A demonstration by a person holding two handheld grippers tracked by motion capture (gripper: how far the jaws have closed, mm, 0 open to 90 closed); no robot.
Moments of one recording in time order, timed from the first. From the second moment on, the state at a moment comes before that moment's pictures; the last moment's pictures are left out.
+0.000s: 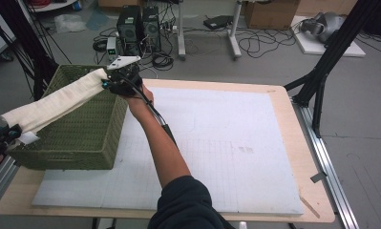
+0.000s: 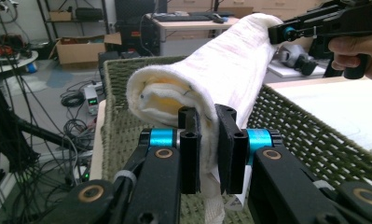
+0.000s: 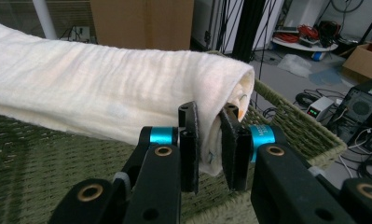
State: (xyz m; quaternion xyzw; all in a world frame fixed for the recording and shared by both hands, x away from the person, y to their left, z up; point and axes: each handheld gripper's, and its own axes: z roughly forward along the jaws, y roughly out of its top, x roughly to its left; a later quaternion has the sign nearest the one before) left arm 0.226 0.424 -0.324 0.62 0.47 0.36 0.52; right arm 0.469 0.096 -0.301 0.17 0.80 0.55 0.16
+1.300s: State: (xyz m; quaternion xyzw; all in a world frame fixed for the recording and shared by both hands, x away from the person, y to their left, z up) left arm 0.241 0.403 -0.321 0.61 0.47 0.34 0.54; right arm 0.467 0.050 -0.286 0.19 0.81 0.52 0.18
